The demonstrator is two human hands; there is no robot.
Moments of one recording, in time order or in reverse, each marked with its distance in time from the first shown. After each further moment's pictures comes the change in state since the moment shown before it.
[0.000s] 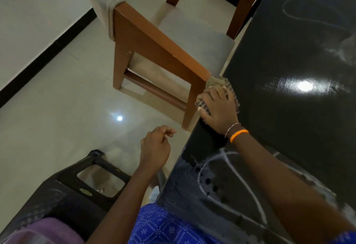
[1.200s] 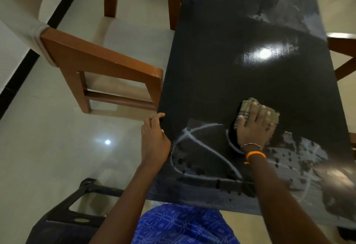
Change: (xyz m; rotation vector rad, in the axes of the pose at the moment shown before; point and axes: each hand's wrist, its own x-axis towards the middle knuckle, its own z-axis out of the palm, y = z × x) left_hand -0.028 0.058 0.049 0.165 -0.018 0.285; right_hand -0.192 0.084 0.032 0.115 0.107 1.140
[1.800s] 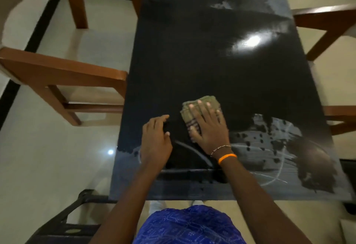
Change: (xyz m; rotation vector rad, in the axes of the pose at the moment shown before) left_hand -0.031 0.054 0.061 0.138 -0.098 0.194; right_hand -0.031 0.023 -0.002 -0.018 -0.105 -0.568
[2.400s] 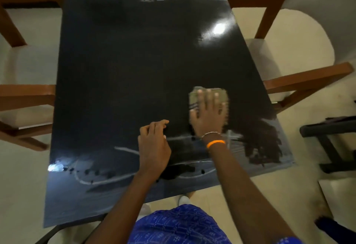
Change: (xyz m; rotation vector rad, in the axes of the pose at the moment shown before) left_hand -0.030 0.096 0.107 0.193 -0.132 0.188; right_hand -0.033 0.133 0.002 0.091 0.117 0.502
